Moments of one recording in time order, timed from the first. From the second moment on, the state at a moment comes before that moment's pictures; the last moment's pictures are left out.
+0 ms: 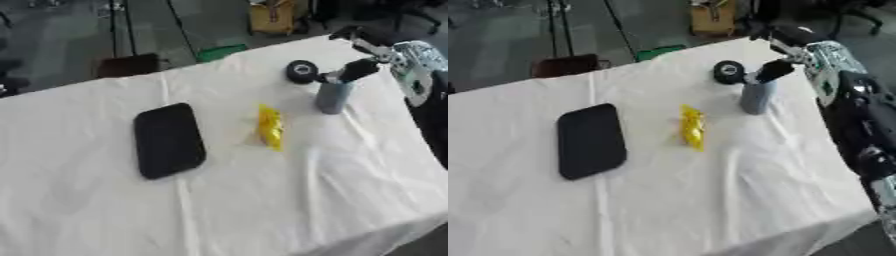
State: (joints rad) left arm -0.31 0.37 0.04 -1.74 0.15 -0.09 -0.15; right arm -0.82 -0.57 0.04 -0.88 0.99 -0.24 0.34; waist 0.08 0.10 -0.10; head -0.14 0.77
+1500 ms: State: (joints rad) left arm -0.31 0.36 0.04 -1.74 0.16 -0.09 -0.16; right arm -0.78 -0.56 0.03 -0.82 0.88 -0.22 0.40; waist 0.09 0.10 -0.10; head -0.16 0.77
